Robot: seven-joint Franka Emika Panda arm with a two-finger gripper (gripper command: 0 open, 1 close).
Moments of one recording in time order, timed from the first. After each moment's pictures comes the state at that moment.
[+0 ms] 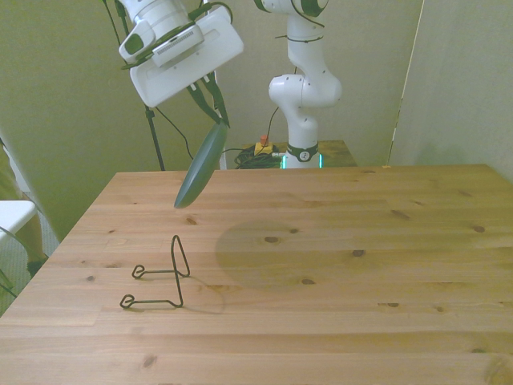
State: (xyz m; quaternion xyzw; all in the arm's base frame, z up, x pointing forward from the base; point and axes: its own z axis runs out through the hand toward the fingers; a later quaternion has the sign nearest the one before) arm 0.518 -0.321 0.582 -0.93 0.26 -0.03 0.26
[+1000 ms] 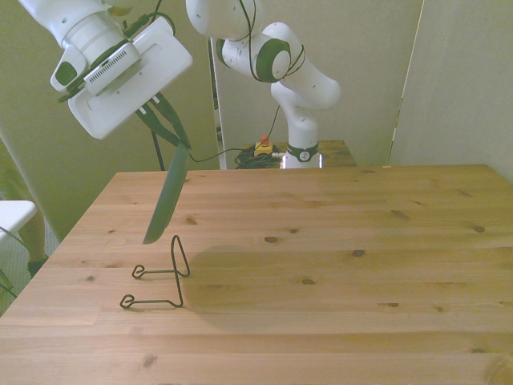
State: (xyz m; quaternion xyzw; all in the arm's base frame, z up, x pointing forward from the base) arm 0.586 -0.382 0.571 -0.92 0.24 -0.01 0.31
